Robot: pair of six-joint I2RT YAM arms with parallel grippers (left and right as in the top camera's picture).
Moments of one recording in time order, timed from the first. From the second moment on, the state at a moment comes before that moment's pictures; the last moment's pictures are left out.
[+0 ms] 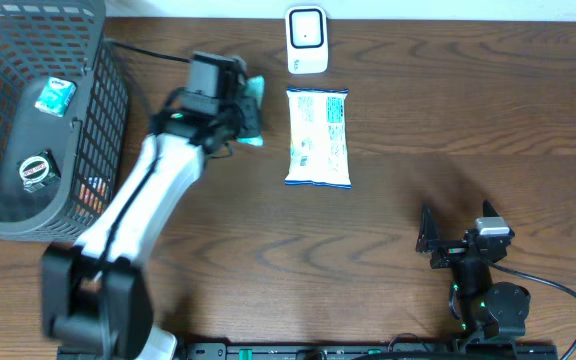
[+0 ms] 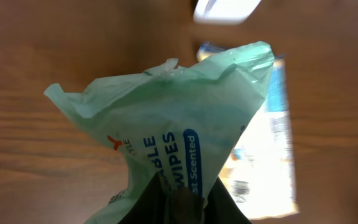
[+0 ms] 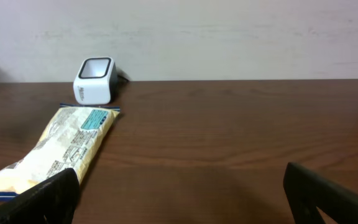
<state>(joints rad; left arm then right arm) -0.29 1.69 1.30 -0.52 0.13 -0.35 0.01 0.01 0.01 -0.07 -0.06 0.04</state>
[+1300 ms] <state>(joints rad) 0.48 1.31 1.39 -0.47 -0.04 -0.32 0.01 0.01 0.01 -0.07 -0.06 0.04</state>
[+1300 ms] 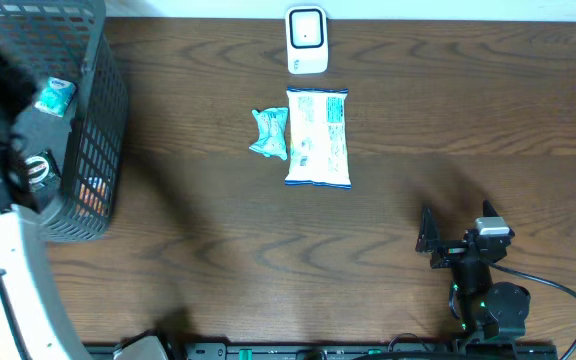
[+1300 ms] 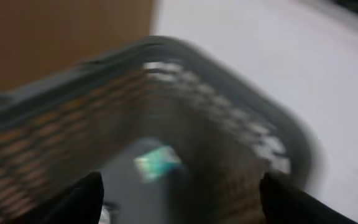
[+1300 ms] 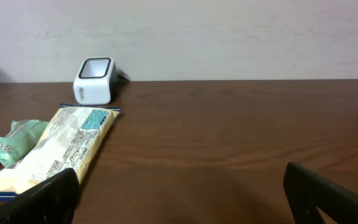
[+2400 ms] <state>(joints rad) 0.60 2.01 2.06 -0.93 0.21 -0.10 0.01 0.01 0.01 -0.07 -0.06 0.04</state>
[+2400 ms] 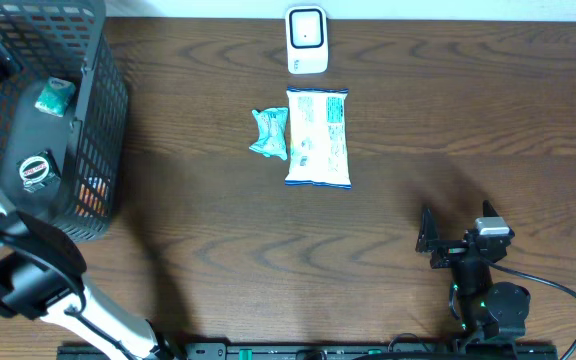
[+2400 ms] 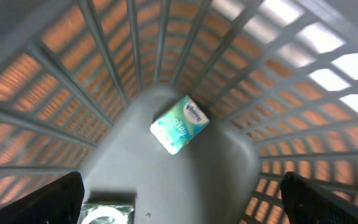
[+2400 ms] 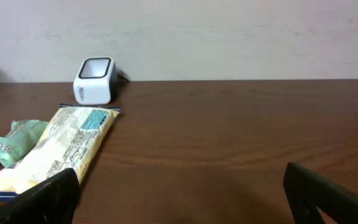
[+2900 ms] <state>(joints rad) 0.48 2.24 2.06 -0.85 0.03 0.10 0.01 0.01 0.01 -0.07 -0.06 0.04</state>
